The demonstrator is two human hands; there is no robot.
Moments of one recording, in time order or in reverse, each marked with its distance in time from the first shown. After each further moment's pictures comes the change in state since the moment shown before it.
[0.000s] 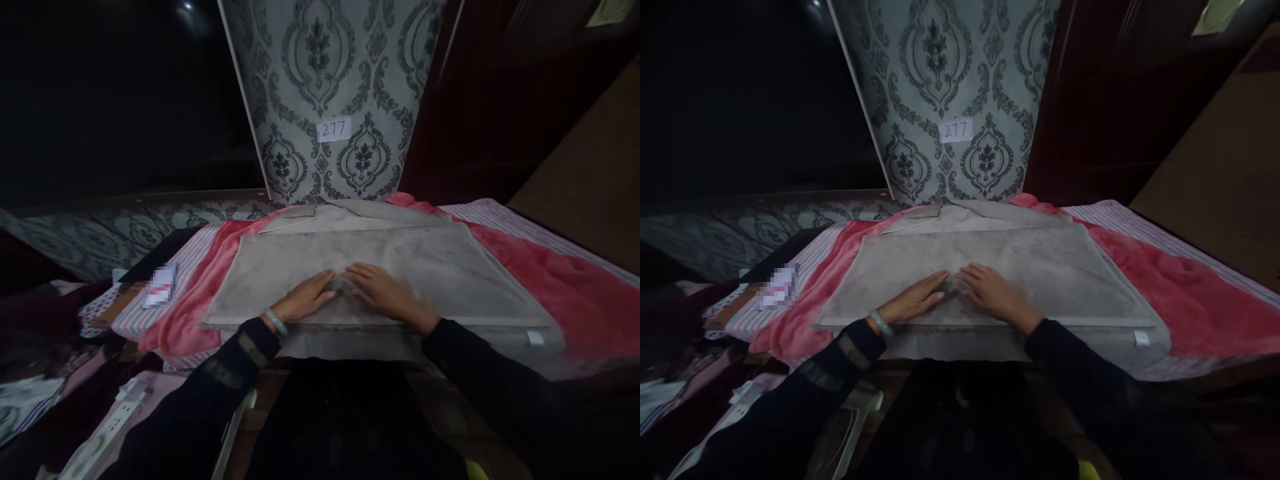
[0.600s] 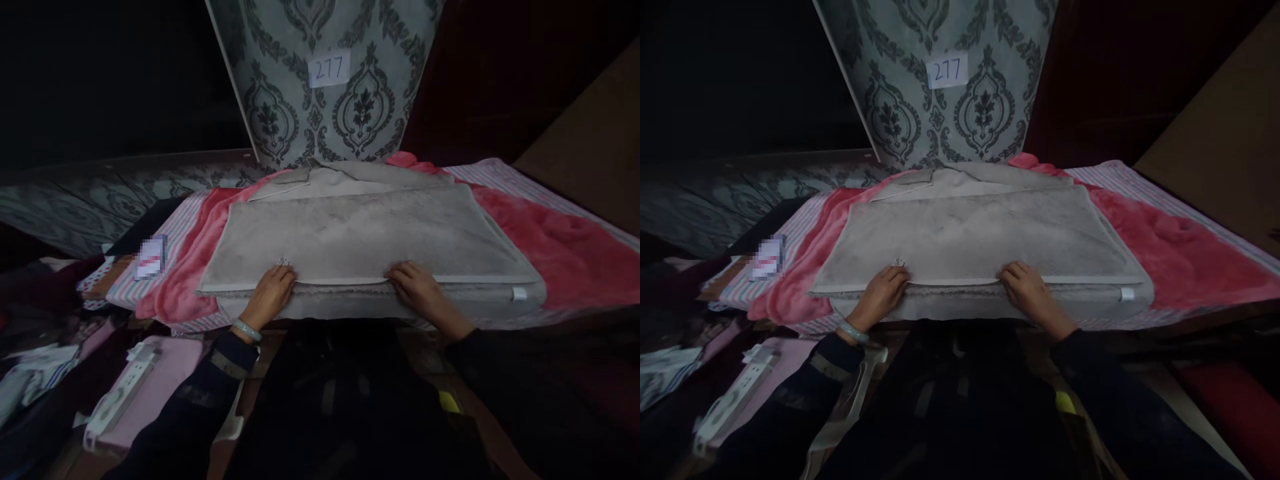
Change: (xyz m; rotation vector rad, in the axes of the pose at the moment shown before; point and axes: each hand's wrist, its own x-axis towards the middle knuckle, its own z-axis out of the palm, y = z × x) left_hand -0.086 0.001 0.023 0.329 0.214 -0.054; right_hand -0.110 0.010 0.012 -0.081 0.207 0.131
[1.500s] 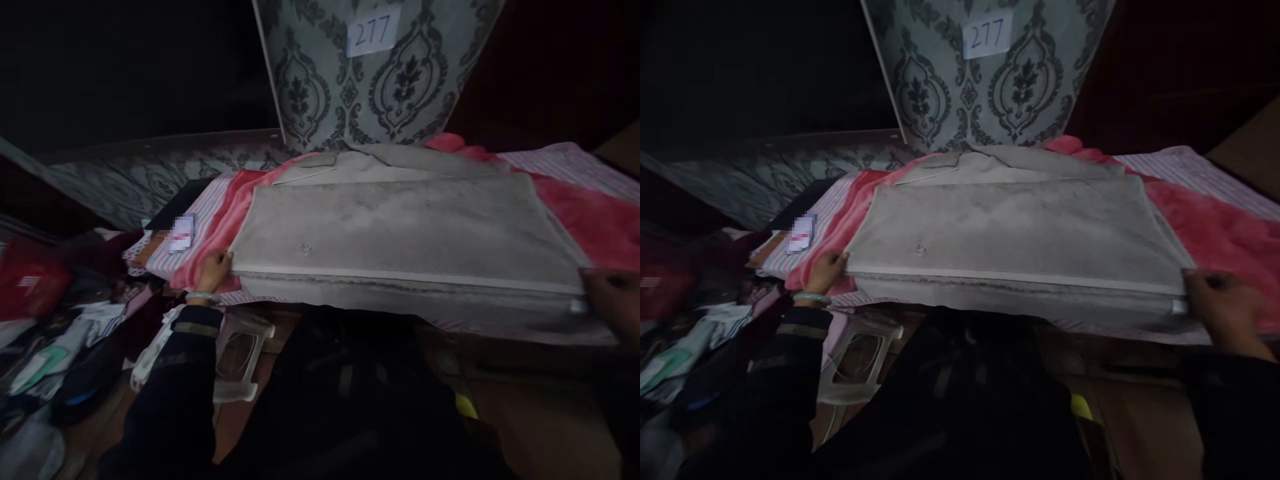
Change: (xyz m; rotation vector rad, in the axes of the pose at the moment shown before) left_hand -0.076 -0.135 -0.058 -0.180 0.148 -1.001; right_hand -0.100 0.161 -0.081 -0.100 0.254 1.119
